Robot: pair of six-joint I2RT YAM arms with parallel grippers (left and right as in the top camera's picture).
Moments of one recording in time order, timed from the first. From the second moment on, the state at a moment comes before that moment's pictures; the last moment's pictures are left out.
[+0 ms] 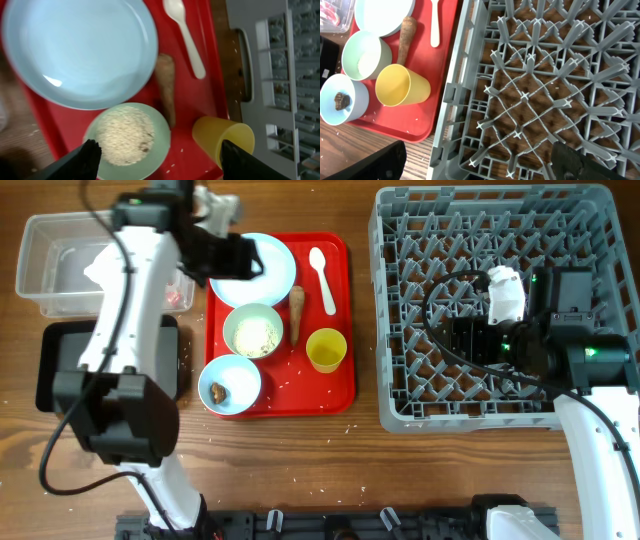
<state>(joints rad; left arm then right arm) -0.11 1.97 1.89 -1.21 0.37 0.06 0.00 1.21 1.20 -1.02 -0.33 -0.05</state>
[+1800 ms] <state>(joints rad) -0.42 2.06 1.36 -0.42 0.00 -0.31 0.00 1.21 1.19 -1.01 -0.33 -0.05</state>
